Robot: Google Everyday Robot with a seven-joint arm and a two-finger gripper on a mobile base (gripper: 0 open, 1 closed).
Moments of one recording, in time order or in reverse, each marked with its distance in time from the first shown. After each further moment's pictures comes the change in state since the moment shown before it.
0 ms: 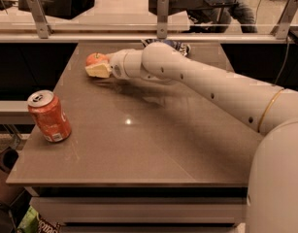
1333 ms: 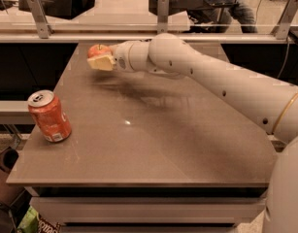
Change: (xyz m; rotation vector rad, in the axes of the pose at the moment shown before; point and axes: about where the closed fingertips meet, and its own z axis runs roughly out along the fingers) arm -0.028 -0.003 -0.030 0.013 -0.031 -0.026
